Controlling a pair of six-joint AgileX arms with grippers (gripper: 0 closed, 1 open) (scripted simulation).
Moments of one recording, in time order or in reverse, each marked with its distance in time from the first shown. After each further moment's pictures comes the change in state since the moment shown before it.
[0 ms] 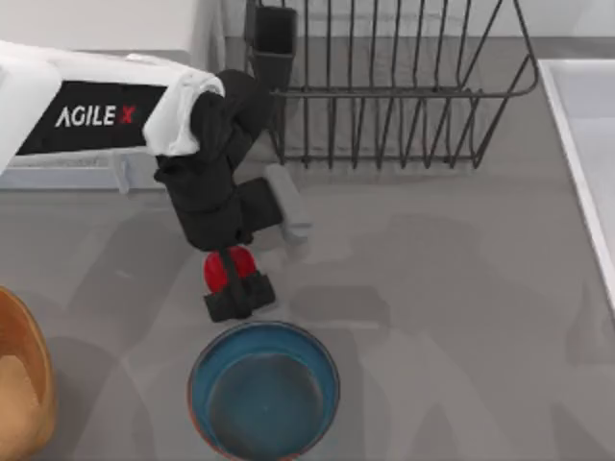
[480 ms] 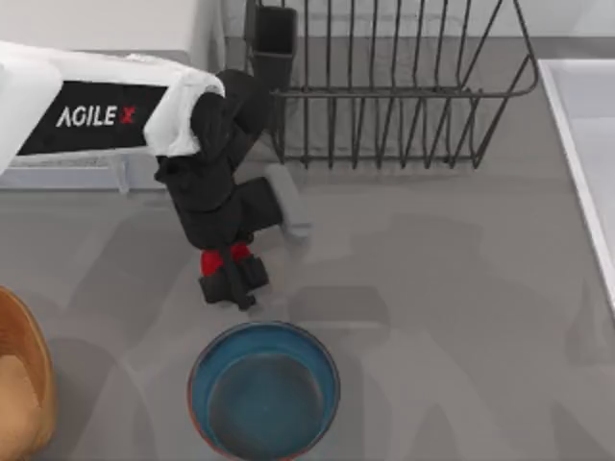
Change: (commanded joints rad) left arm 0.000 0.000 0.000 0.000 0.000 0.000; right arm 0.000 0.000 0.000 0.000 0.000 0.000
